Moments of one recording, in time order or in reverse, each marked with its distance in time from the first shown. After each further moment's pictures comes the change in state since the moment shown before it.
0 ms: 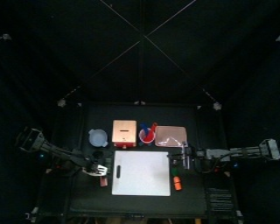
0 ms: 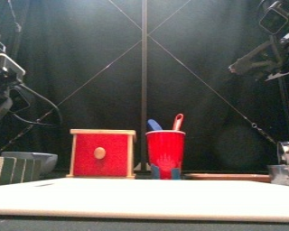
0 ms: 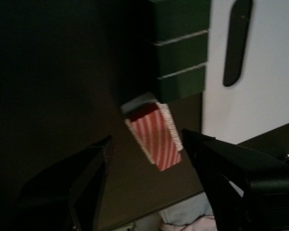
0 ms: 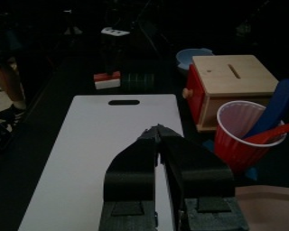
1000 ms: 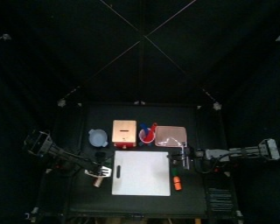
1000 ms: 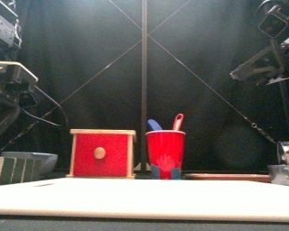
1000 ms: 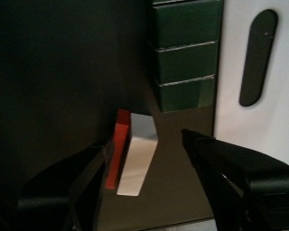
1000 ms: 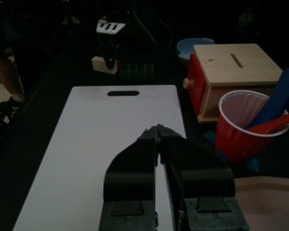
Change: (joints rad) left arm -0.017 0.118 -0.135 0.069 0.210 -0.140; right arm 0.000 0.025 0.014 0.002 0.000 0.000
